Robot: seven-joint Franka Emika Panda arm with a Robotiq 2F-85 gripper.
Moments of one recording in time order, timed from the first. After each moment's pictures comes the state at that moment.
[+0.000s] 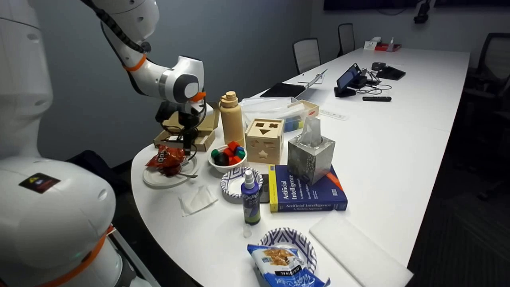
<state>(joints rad) 0.39 0.29 0.20 -2.28 0.22 2.48 1.06</state>
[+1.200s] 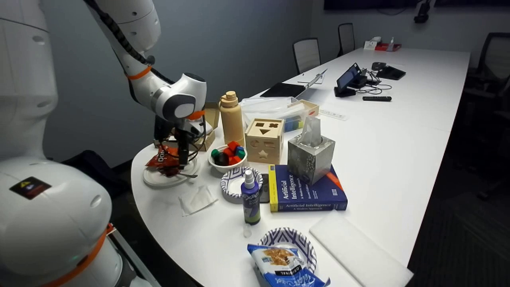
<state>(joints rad) 0.32 0.33 0.29 -2.39 0.50 2.60 0.68</state>
